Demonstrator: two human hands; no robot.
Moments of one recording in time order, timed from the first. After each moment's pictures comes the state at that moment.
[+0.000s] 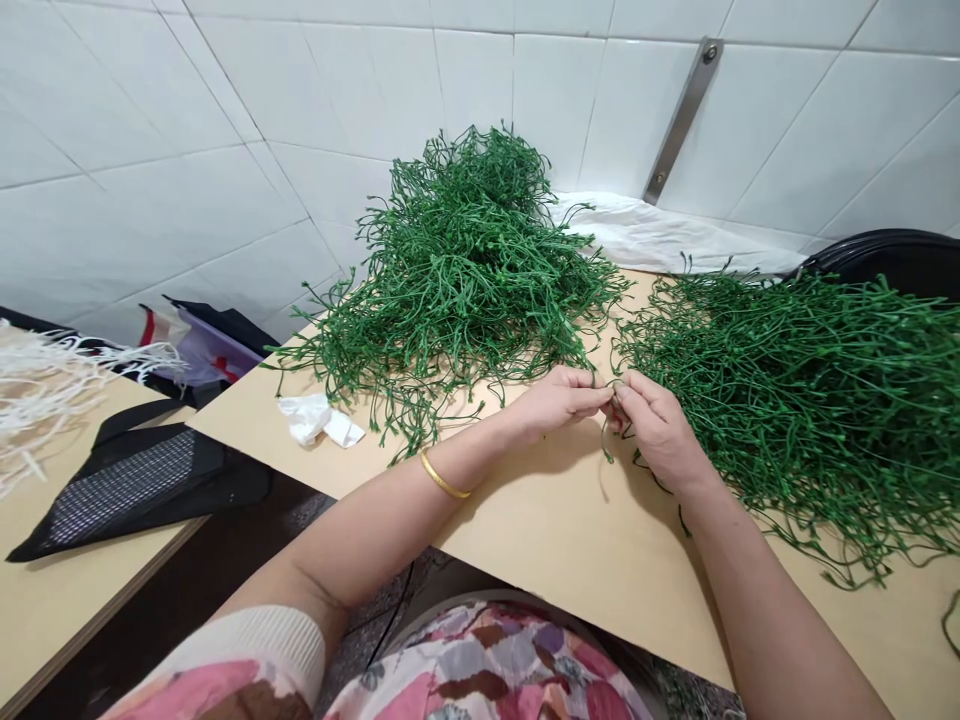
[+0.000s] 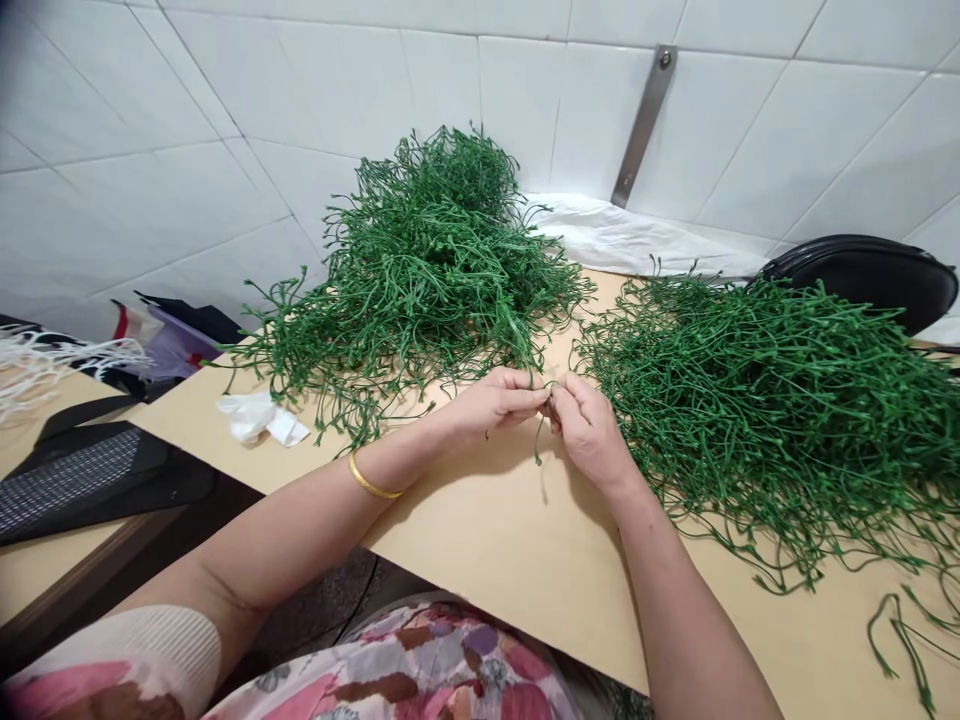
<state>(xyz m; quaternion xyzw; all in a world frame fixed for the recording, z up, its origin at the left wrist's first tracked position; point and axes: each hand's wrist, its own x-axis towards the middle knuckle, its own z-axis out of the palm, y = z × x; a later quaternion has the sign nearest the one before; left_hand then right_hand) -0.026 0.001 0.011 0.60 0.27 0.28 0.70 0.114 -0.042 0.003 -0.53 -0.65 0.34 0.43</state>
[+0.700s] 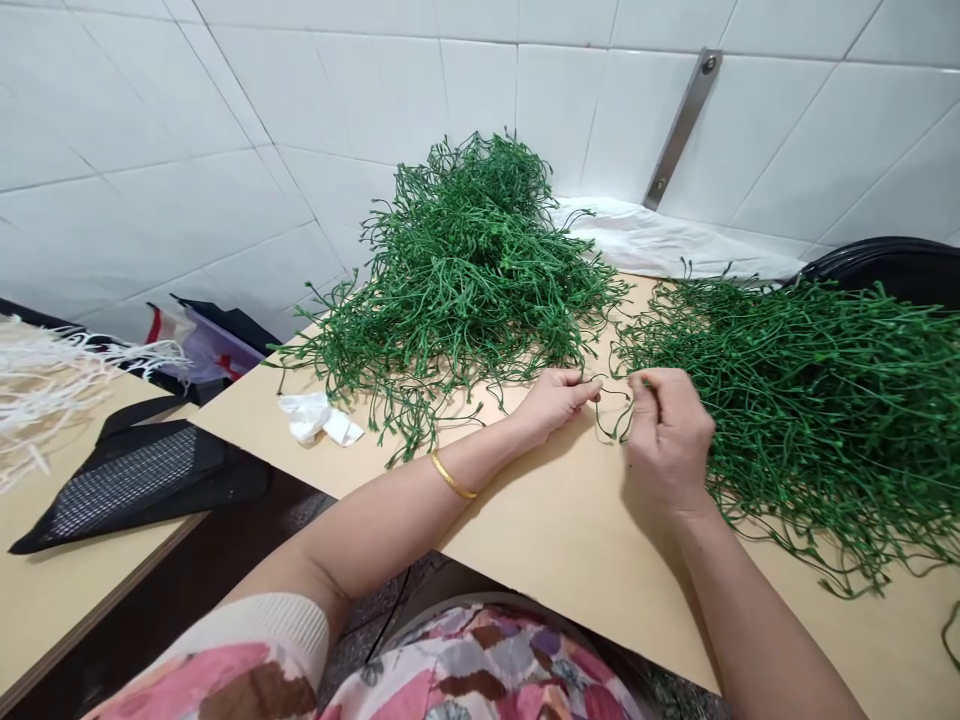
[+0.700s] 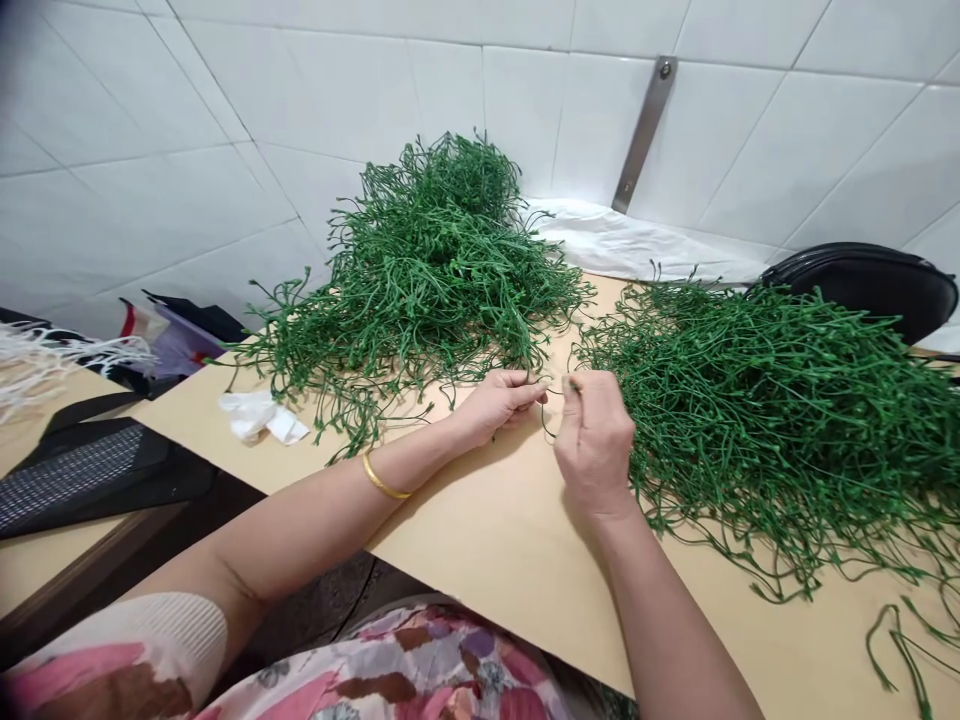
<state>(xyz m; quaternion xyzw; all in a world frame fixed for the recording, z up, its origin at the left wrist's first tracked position) -0.013 0.006 -0.009 0.50 0.39 0.36 0.69 0.107 -0.053 0.003 -0.57 -0.65 -0.06 0.49</state>
